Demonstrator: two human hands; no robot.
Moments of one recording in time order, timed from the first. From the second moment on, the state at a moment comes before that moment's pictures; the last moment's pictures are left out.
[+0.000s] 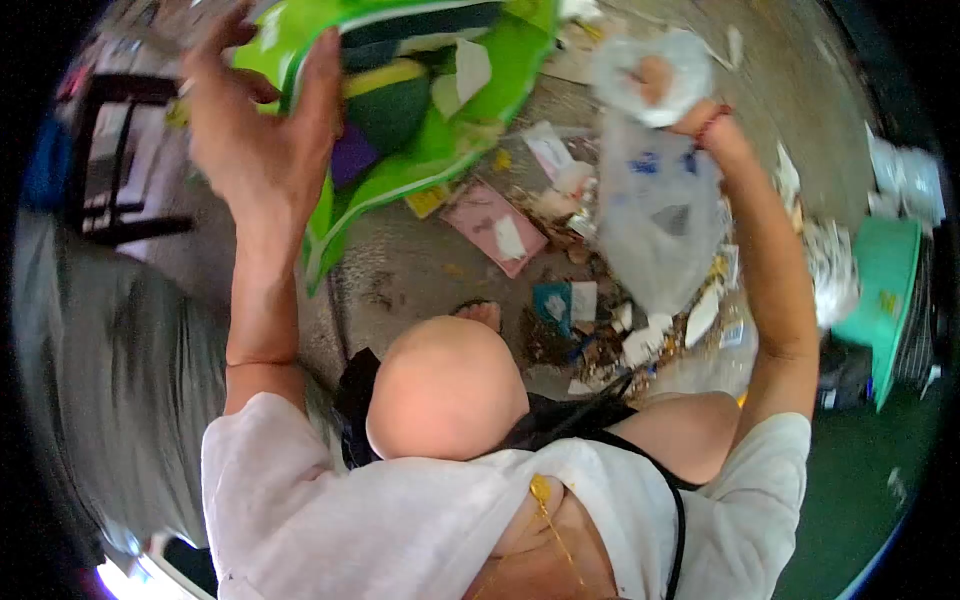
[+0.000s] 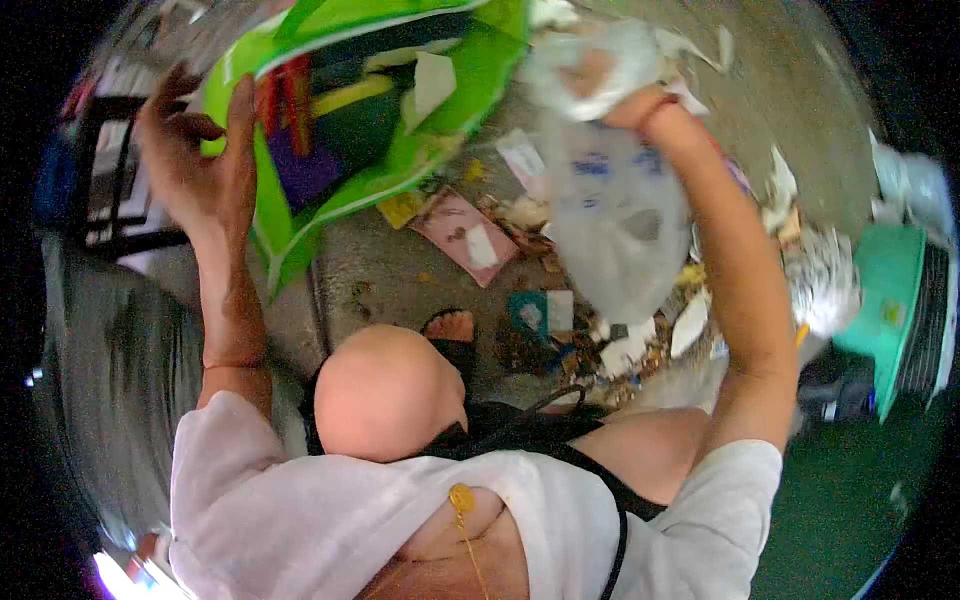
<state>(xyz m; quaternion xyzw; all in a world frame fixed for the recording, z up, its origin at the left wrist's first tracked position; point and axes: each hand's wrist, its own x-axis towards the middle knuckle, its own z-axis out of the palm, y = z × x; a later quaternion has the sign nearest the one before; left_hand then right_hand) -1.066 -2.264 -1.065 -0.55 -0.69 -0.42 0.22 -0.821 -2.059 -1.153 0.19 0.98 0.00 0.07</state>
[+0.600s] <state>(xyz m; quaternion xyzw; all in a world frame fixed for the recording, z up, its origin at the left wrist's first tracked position) -0.832 -2.190 -1.275 -0.75 -0.59 -0.05 -0.30 -0.402 -2.161 -1.352 0.74 0.62 -0.23 0.11</state>
